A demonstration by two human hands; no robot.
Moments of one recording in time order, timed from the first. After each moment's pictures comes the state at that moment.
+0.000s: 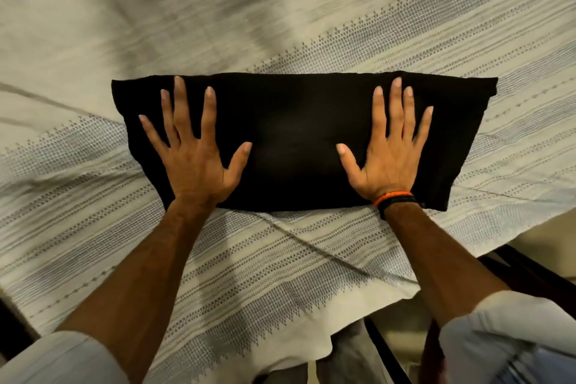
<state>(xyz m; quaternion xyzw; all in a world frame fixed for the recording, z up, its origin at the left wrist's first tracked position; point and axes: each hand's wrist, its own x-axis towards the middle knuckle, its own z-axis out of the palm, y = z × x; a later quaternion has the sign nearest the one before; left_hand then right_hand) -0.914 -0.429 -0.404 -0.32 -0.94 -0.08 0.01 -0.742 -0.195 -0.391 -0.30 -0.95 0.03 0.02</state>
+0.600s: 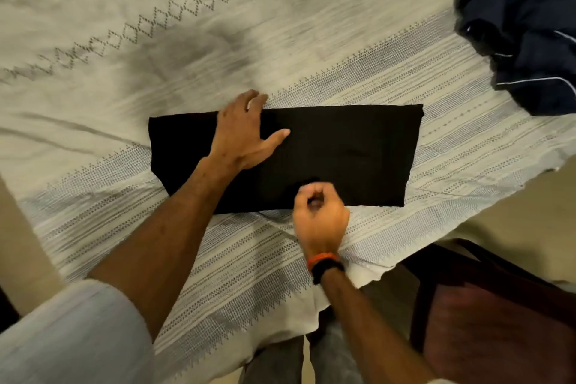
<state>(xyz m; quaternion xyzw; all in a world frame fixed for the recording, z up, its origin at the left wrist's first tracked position) -0.942 -0.337 -0.297 -0.39 -0.88 -0.14 -0.22 -0.743 -0.319 -0.276 -0.58 -0.70 0.39 0.14</state>
